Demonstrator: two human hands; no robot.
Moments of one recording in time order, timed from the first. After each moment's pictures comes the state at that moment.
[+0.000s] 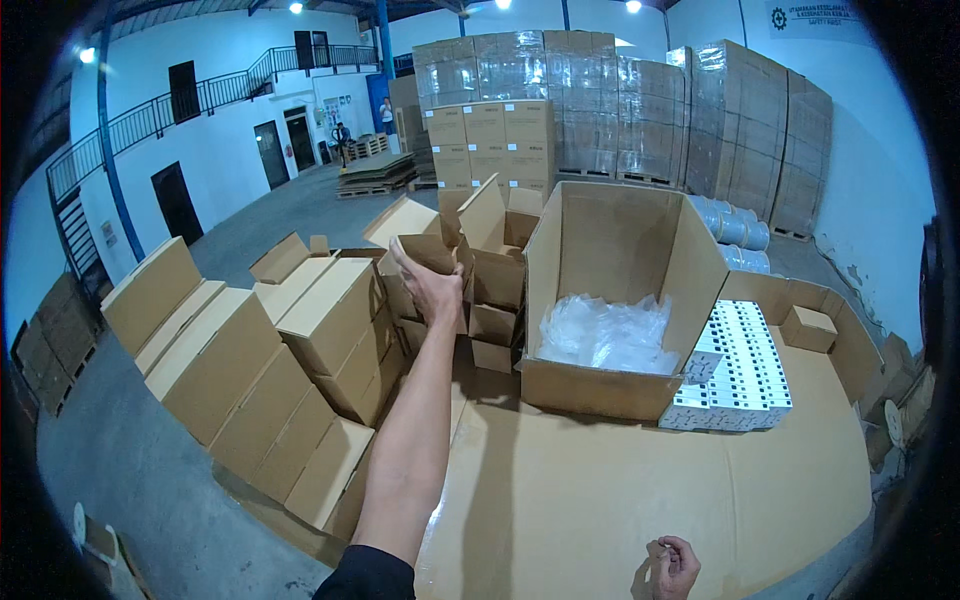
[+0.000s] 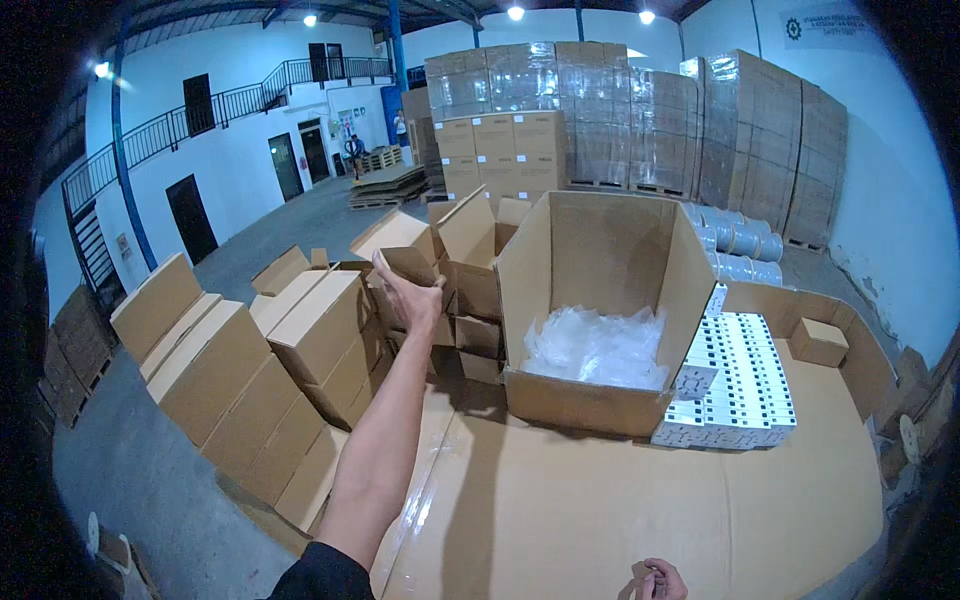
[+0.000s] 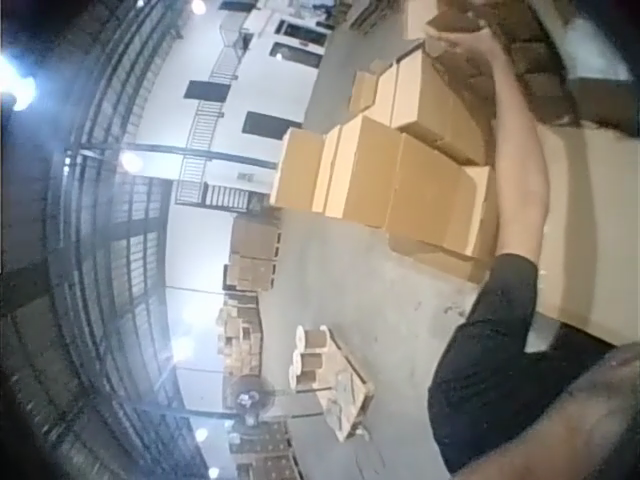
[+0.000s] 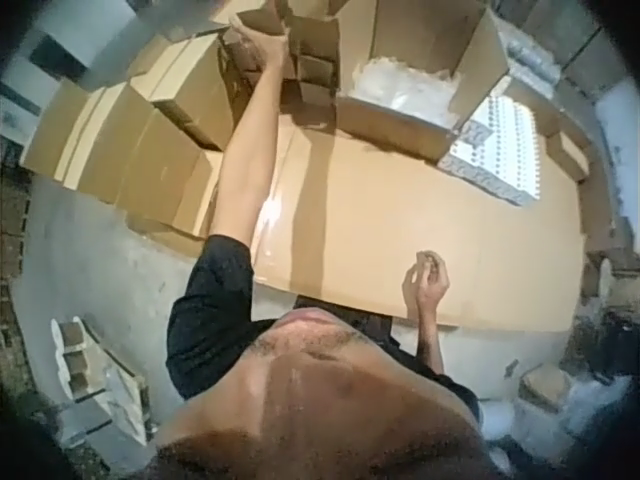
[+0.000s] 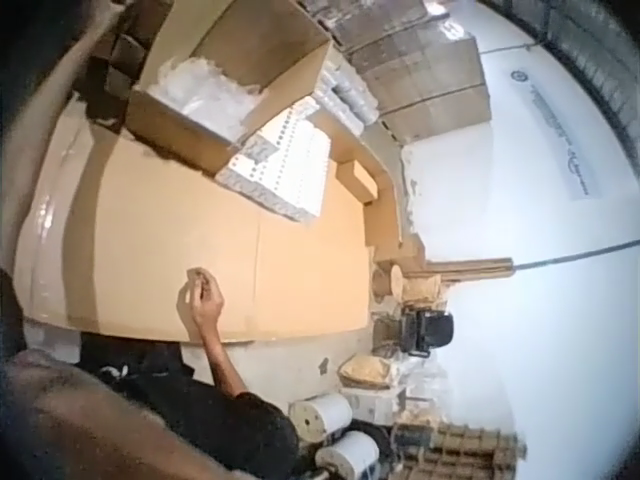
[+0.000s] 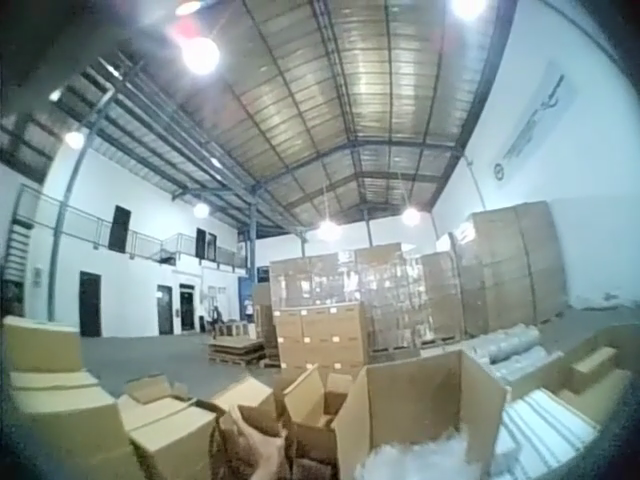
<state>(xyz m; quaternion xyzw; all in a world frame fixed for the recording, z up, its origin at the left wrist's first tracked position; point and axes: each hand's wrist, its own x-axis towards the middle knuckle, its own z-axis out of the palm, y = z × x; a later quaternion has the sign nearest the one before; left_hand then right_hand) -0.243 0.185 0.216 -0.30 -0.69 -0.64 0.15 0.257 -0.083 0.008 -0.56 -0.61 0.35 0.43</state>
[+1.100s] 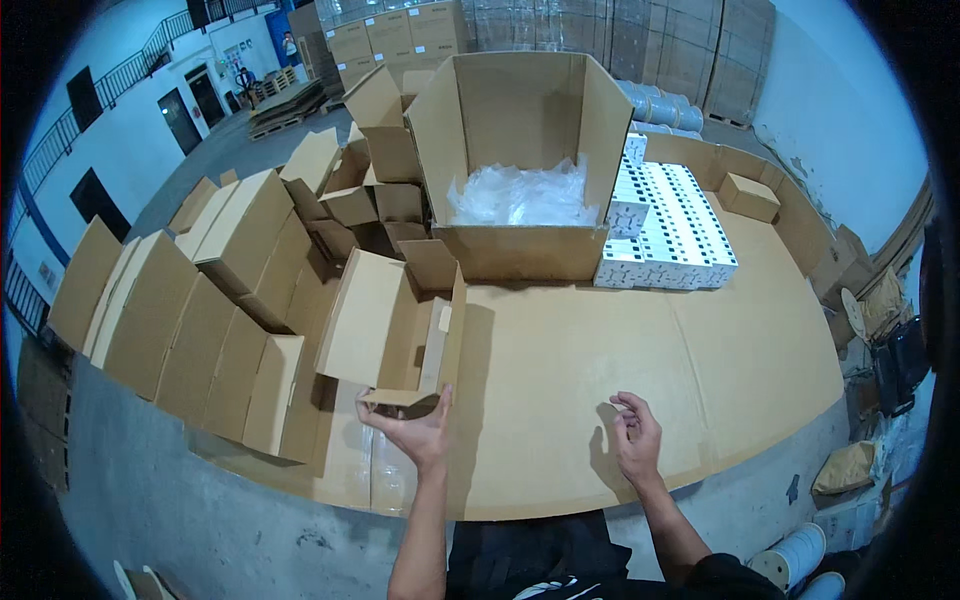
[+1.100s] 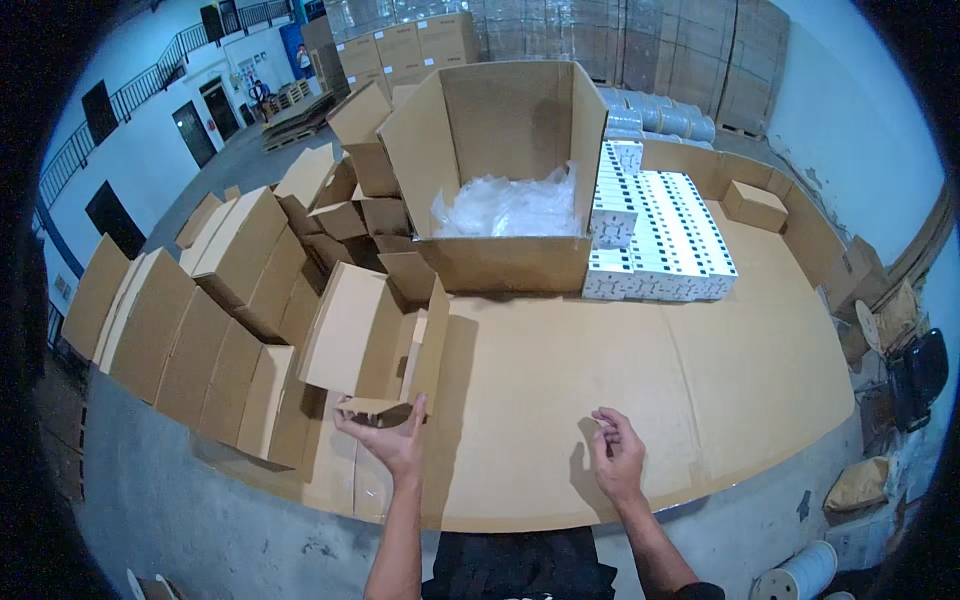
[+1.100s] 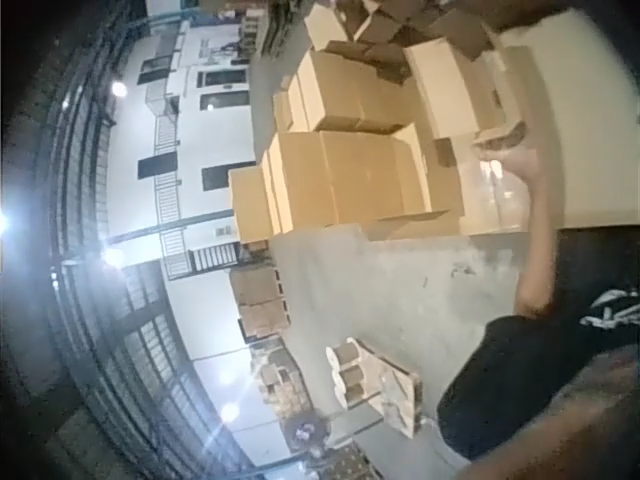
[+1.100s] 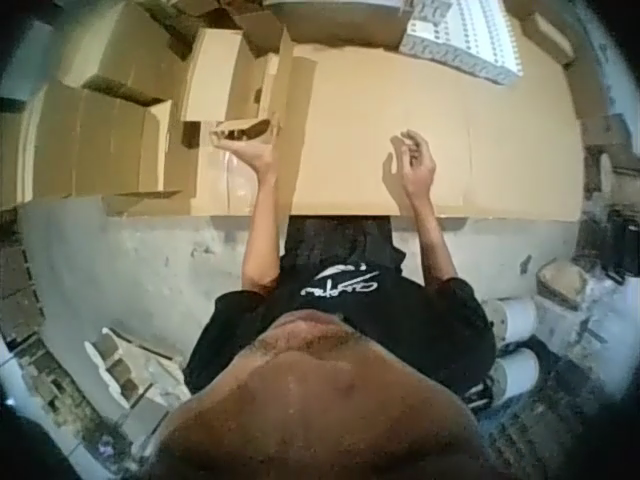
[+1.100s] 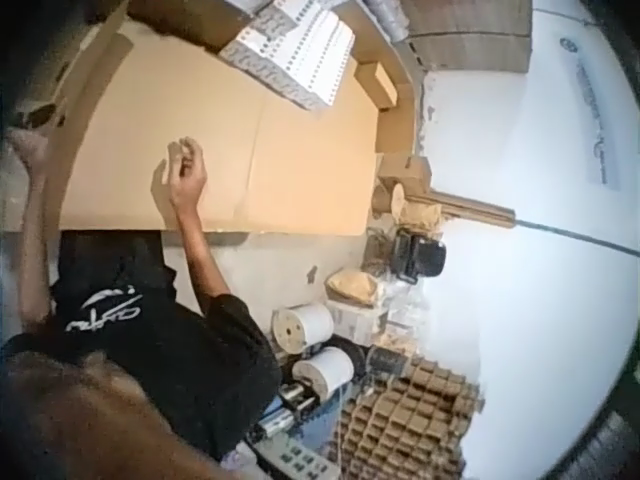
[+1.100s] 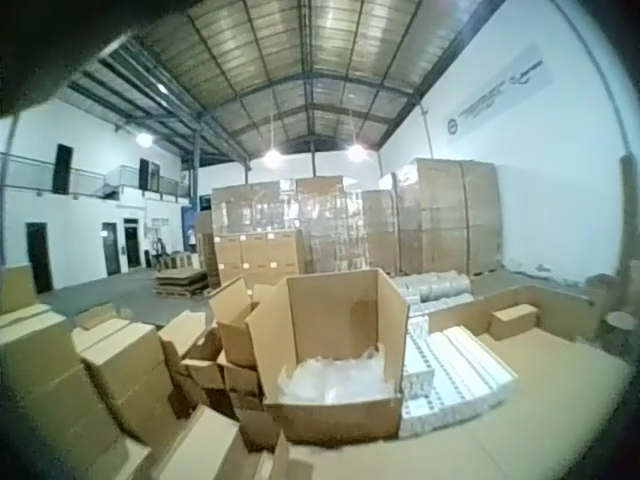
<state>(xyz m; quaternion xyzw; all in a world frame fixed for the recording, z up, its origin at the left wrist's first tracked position) -0.051 -0.099 0.038 -0.32 -0.61 -0.73 -0.03 0.244 -0.072 0.001 -0.52 -0.60 0.34 0.50</state>
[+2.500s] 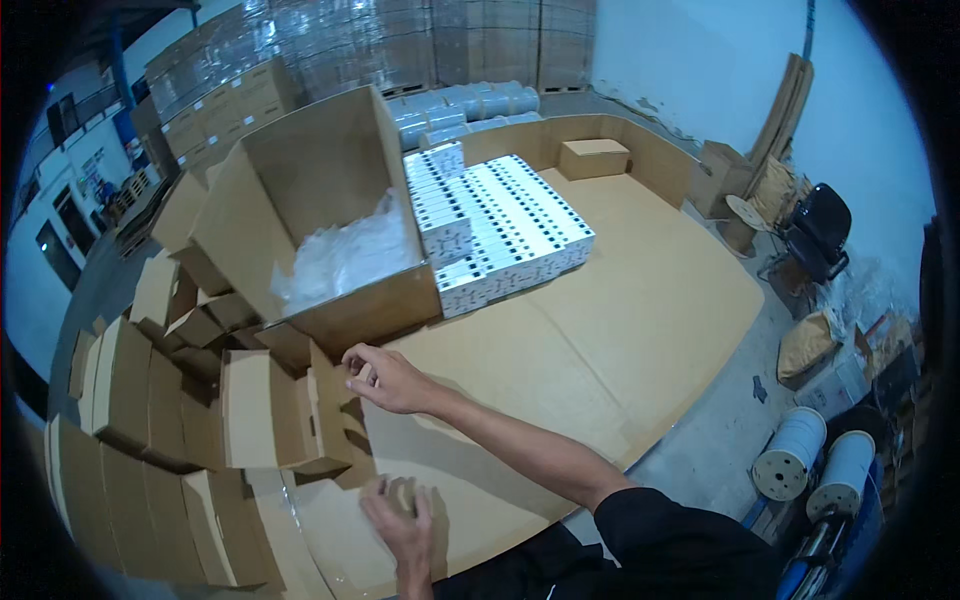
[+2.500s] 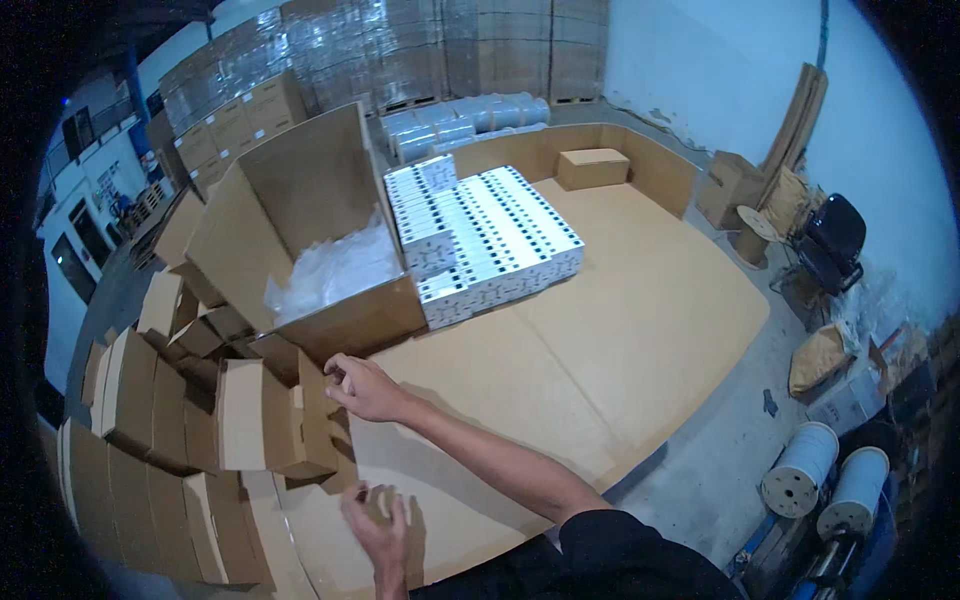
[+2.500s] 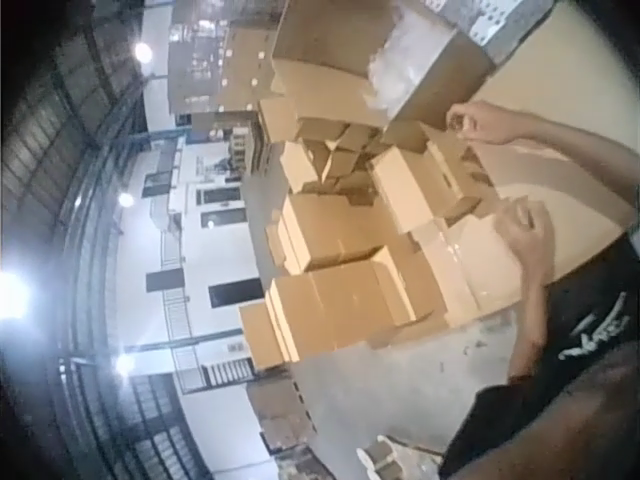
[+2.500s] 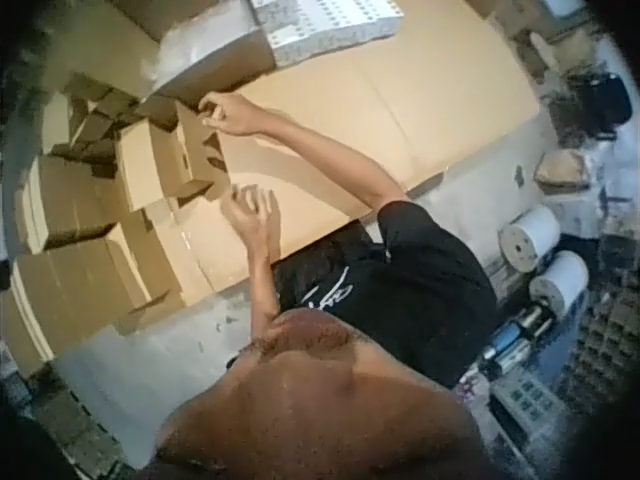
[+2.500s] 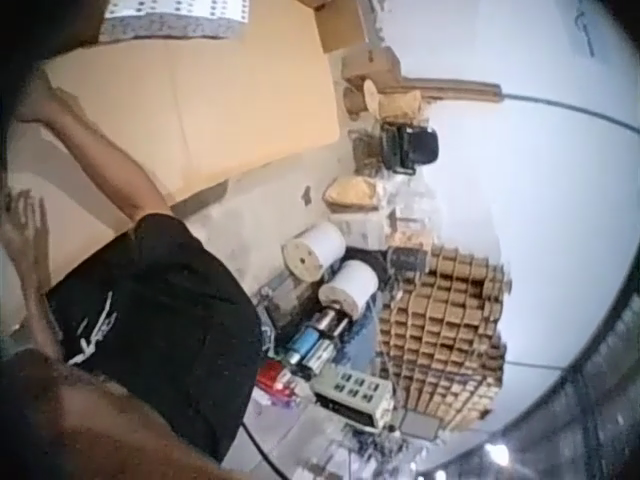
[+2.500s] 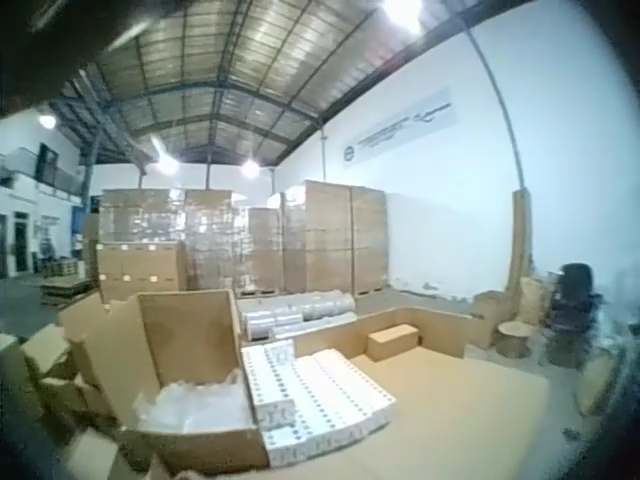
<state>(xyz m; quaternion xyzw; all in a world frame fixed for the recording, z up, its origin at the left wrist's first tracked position) 0.008 -0.121 -0.002 -0.55 -0.70 -0.42 -0.17 0.102 0.103 0.058 -0.32 -0.74 0.42 0.43</state>
